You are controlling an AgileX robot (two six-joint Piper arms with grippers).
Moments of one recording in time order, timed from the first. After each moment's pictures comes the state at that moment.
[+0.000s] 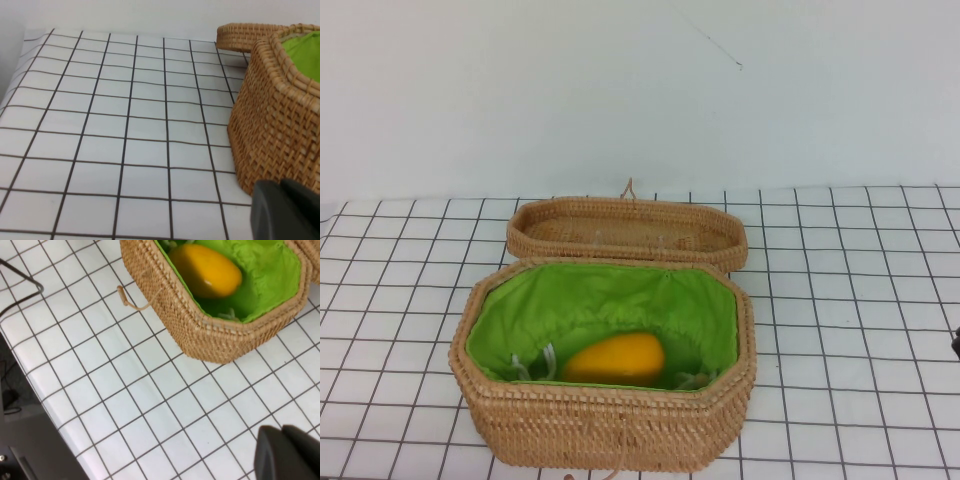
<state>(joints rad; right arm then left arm) 0.60 1.03 -1.29 0.15 1.29 -0.27 -0.07 -0.03 0.04 -0.14 0.30 -0.07</state>
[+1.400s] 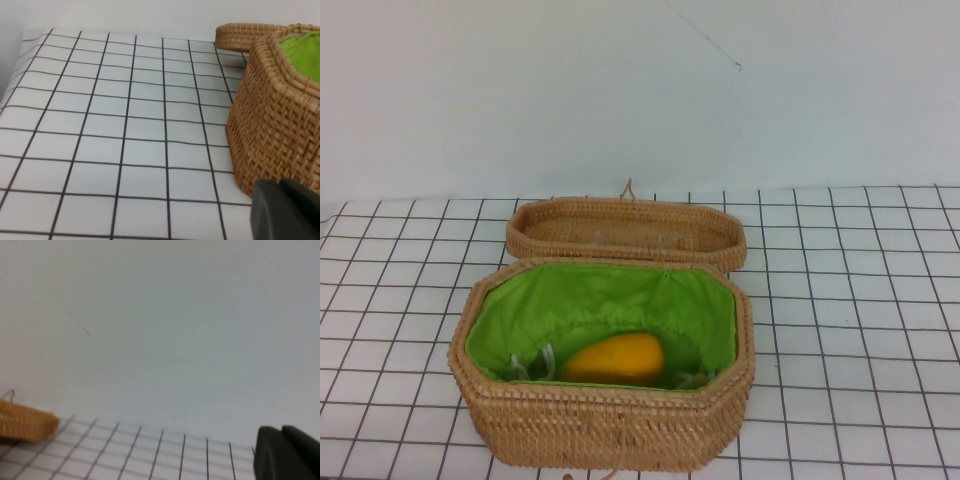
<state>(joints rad) -0.05 -0.04 -0.21 0.16 0.19 -0.34 -0.07 -0.03 0.04 -0.14 0.30 -0.07</state>
